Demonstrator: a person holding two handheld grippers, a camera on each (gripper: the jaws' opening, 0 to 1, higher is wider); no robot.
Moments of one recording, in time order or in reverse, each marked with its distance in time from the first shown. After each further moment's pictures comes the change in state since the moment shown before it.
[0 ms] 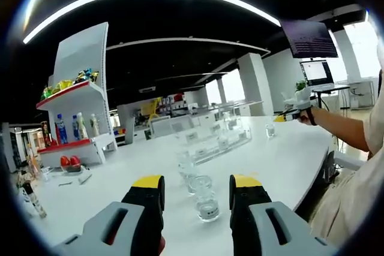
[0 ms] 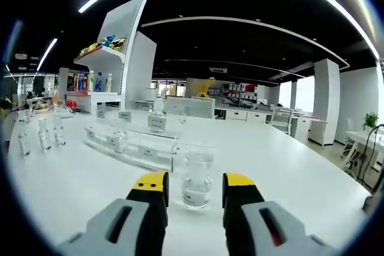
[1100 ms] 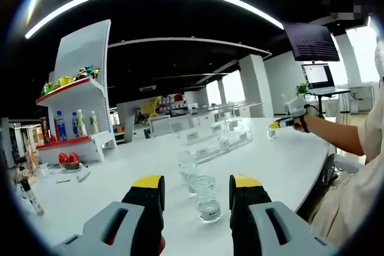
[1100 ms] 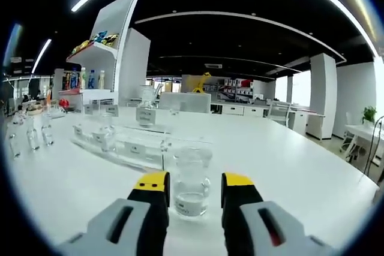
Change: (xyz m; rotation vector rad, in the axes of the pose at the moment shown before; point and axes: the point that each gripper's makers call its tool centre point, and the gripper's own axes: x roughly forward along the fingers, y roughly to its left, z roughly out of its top) left arm 0.007 0.006 -0.006 -0.009 0.017 0.010; right arm 0.024 0.003 -0.013 0.027 0.019 -0.027
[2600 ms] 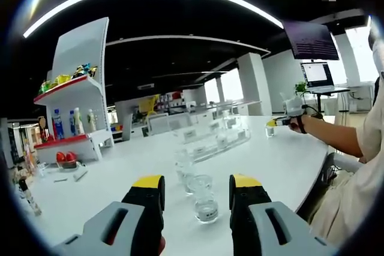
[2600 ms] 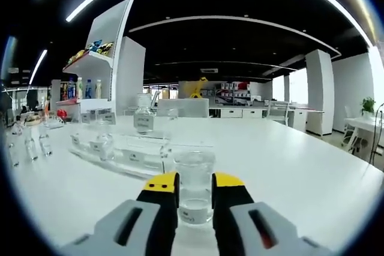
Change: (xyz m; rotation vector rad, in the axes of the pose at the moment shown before) left arm 0.008 -0.005 -0.004 -0.002 0.014 -0.014; right arm 0.012 0.001 0.000 0.060 -0.043 -0.016
